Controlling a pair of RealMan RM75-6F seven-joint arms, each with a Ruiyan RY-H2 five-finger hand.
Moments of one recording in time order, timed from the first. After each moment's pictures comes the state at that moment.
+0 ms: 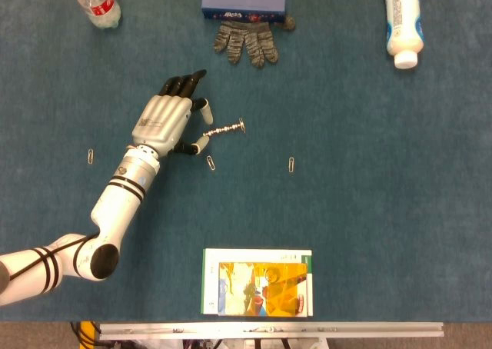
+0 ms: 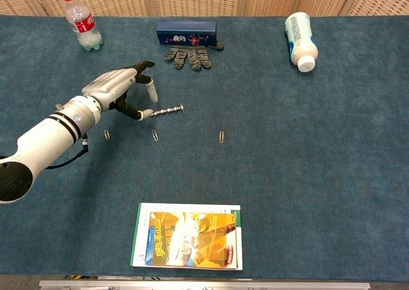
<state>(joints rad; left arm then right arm) -0.70 -1.71 -0.16 -1.29 1.08 0.91 0.13 0.24 -1.33 0.27 -1.24 -1.34 1.39 0.49</state>
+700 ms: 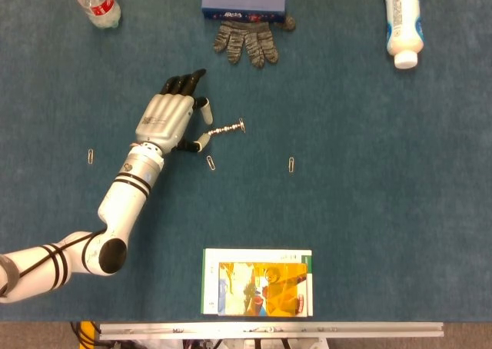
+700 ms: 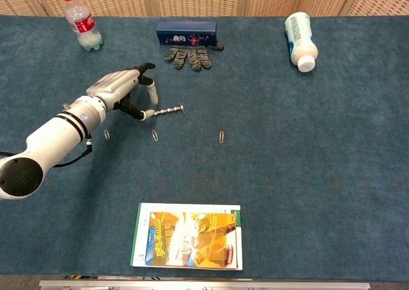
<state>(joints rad) -0.71 -1.75 -0.19 -1.26 1.02 0.89 0.19 0.24 -1.34 0.26 -1.24 -1.34 1.38 0.49</state>
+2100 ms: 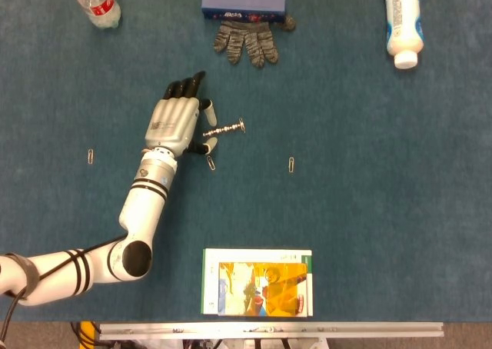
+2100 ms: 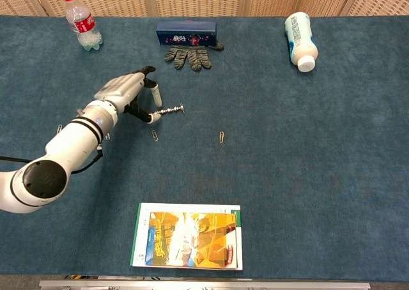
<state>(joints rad) -0.72 -1.83 -0.24 -1.31 0.82 0.97 0.39 0.24 -1.36 0.25 -1.20 -1.34 1.37 0.53</state>
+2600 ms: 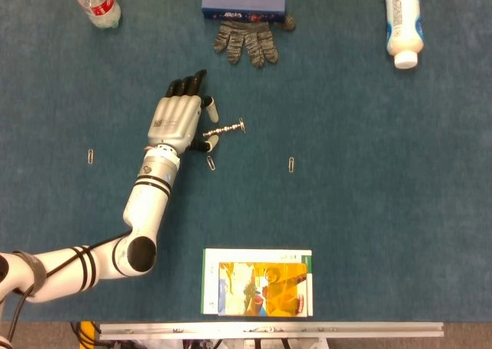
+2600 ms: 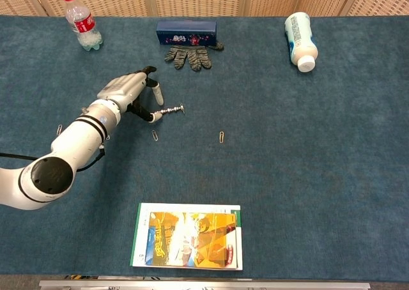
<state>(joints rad) -0.74 -1.86 -0.25 -1.25 0.80 0.95 0.40 0.24 -1.36 0.25 -1.20 -1.35 1.37 0.54</state>
